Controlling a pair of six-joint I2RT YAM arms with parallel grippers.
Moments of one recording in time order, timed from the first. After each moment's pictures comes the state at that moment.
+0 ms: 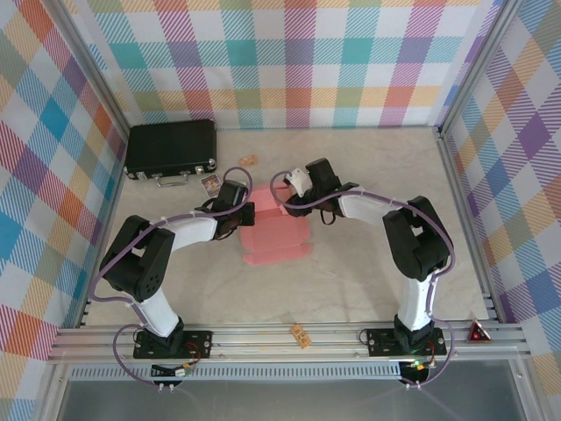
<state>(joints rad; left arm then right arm) -0.46 1.71 0.89 -0.02 -0.07 -0.39 0.56 1.90 1.23 -0.14 -0.26 -0.18</state>
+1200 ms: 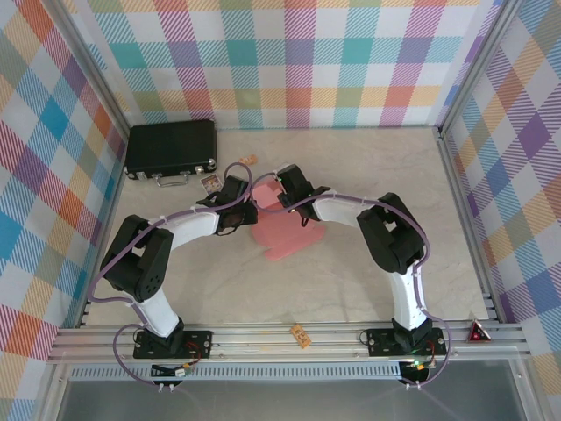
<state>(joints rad) -0.47 1.71 0.98 -0.19 -0.03 -0.48 0.70 2.06 1.38 -0.12 0.35 -0.06</state>
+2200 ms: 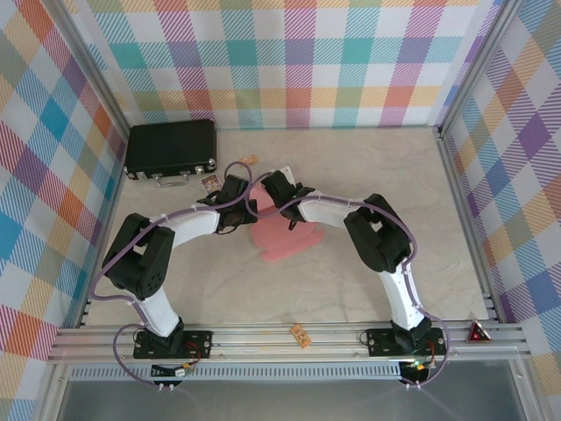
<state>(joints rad) -0.47 1.73 0.99 -0.19 -0.03 -0.48 0.77 2.14 1.49 -0.26 0.56 0.20</state>
